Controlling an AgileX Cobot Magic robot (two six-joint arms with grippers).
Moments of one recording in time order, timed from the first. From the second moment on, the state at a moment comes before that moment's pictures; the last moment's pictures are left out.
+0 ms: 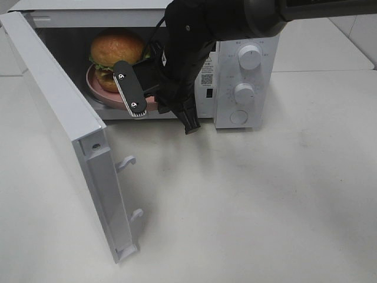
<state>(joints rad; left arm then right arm) -0.04 0.03 -0.52 -0.06 1.08 0.03 0.69 2.13 -1.66 -0.20 0.59 -1.20</state>
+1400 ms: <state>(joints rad) -0.04 0.03 -0.52 -0.06 1.08 0.03 0.67 2.34 -1.95 -0.26 0.65 -1.15</state>
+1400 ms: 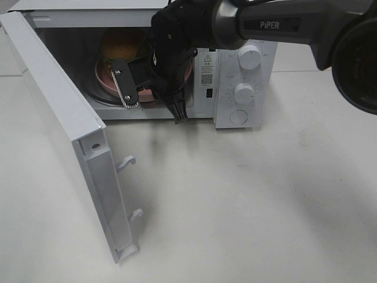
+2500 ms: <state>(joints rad) -0.04 0.03 -0.52 -0.06 1.08 0.03 0.67 2.17 -1.70 -0.15 0.51 -1.15</state>
